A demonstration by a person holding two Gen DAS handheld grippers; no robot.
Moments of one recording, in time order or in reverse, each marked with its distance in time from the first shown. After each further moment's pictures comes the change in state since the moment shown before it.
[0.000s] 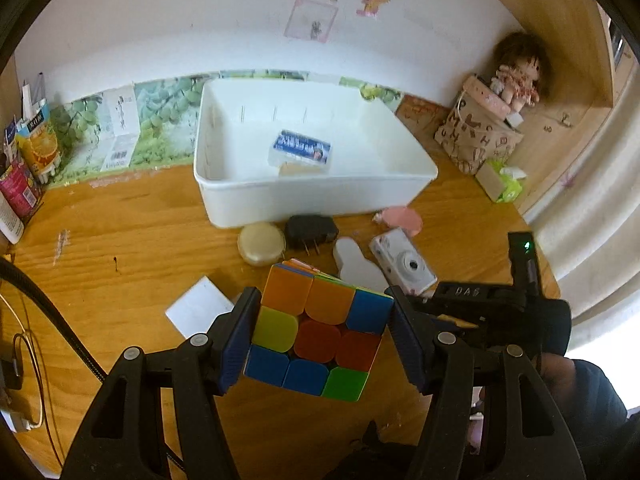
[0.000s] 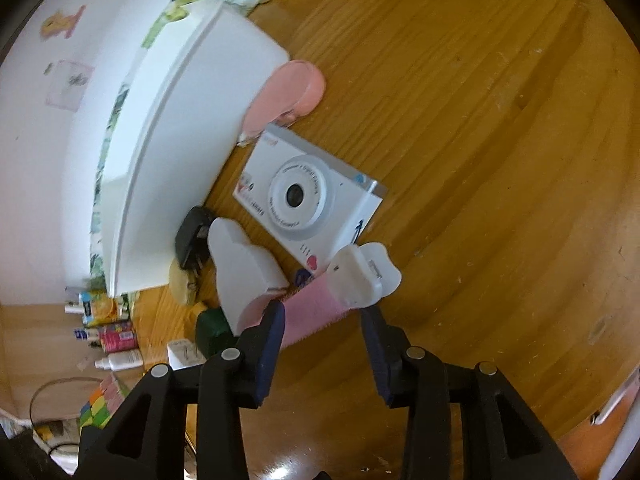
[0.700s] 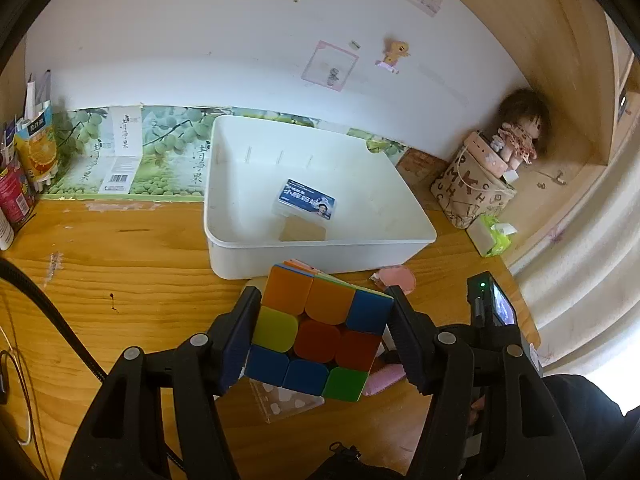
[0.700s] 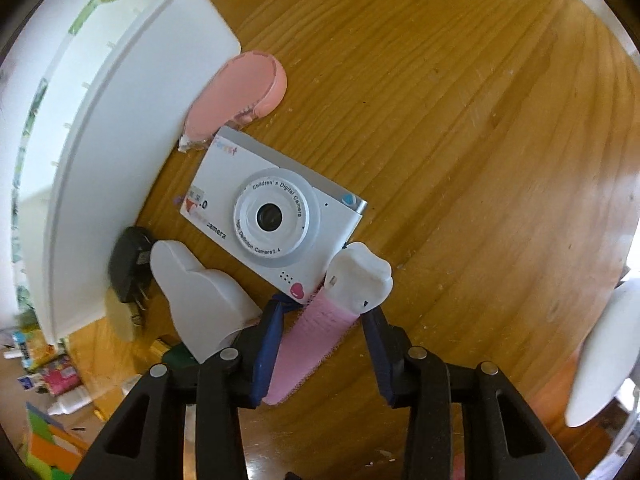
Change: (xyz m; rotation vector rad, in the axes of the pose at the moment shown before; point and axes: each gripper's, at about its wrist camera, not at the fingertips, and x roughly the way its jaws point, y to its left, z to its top) left arm -0.006 0.027 0.031 -0.092 -0.110 -0.067; right arm 0.018 0.039 0.018 0.071 0.051 -0.376
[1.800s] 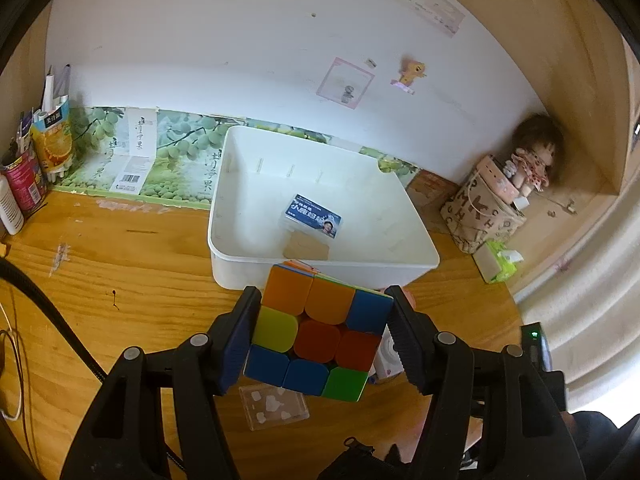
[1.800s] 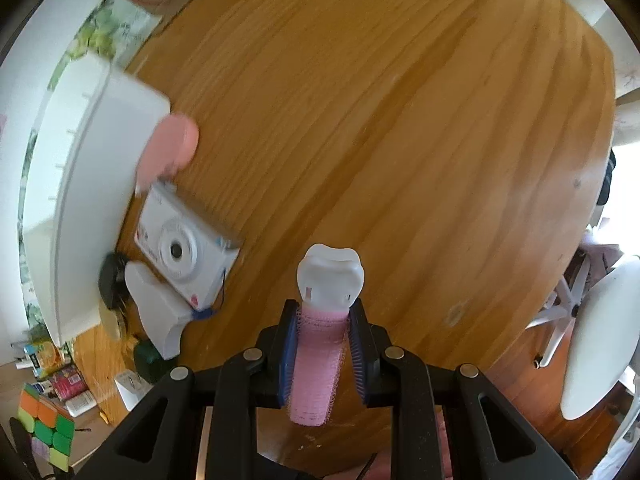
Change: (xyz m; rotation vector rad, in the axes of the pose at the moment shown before) left arm -0.001 -0.010 0.011 -0.083 -0.043 0.047; right arm -0.037 -0.090 0.002 0.074 -0.025 0.026
